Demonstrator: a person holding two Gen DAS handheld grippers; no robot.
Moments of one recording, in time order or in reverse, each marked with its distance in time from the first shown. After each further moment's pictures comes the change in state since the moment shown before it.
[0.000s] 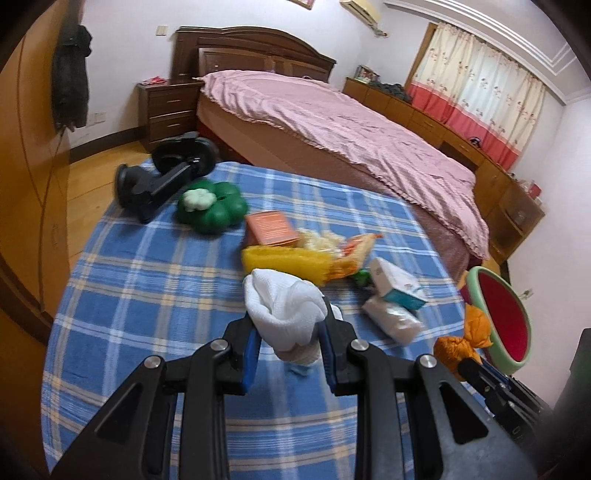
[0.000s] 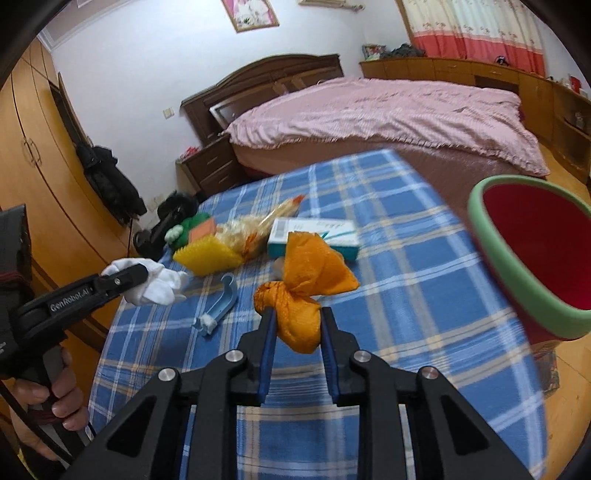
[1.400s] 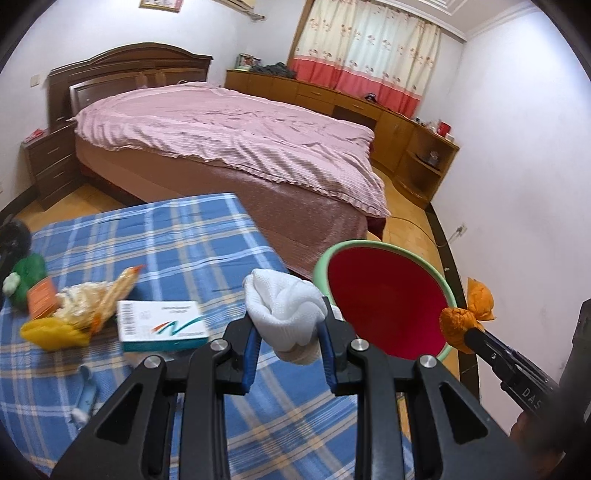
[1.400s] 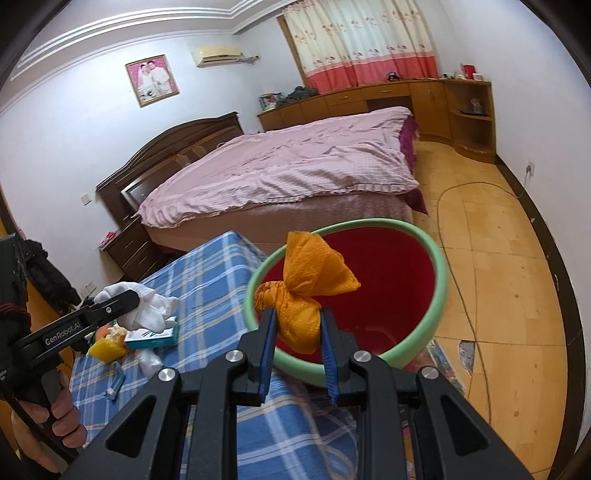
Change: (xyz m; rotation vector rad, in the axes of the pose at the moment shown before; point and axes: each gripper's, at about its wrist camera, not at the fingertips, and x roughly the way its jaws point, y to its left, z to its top) left arm 0.045 -0.222 0.002 0.310 0.041 -0.288; right arm -0.110 -0.175 0.023 0.235 -0.211 -0.271
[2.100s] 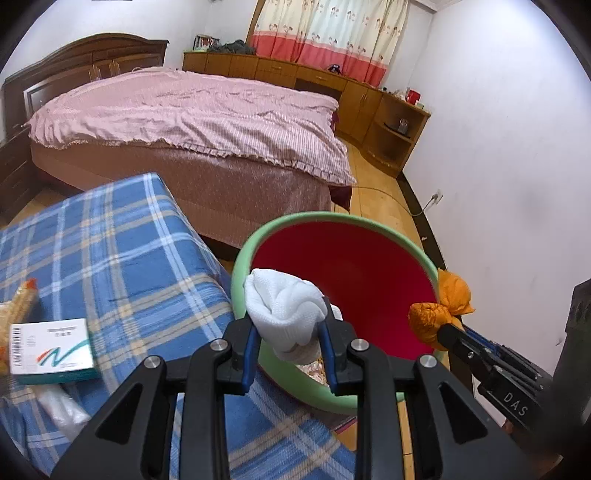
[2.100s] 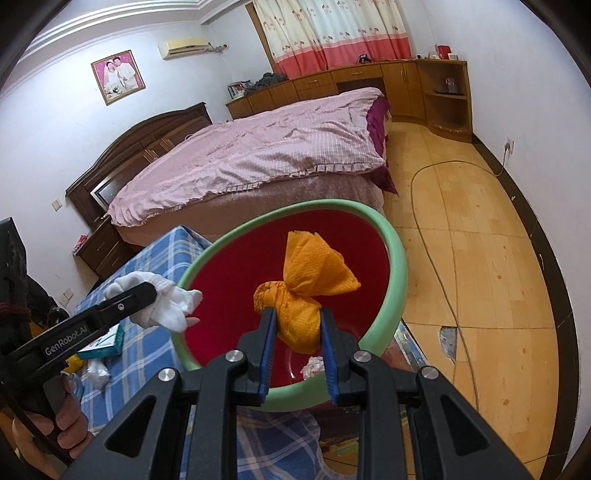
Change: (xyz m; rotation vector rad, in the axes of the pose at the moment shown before) left arm 0.088 -0.059 -0.007 0.081 0.100 -0.101; right arm 0.043 -0.057 0.004 0.056 0.062 -0.088
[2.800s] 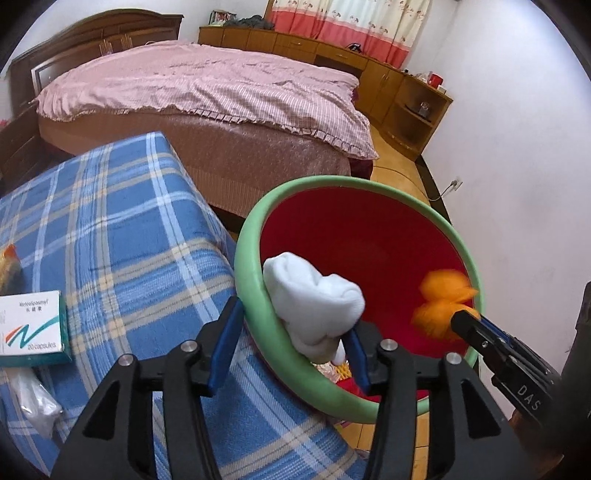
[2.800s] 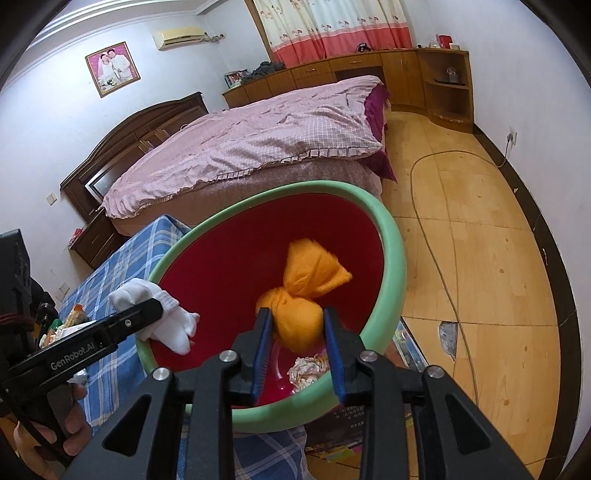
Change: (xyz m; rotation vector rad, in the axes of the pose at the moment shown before) left arm 0.040 0.007 -0.012 -0.053 0.095 0.054; right arm 0.032 -0.018 -0.003 -0.001 0.040 -0.002
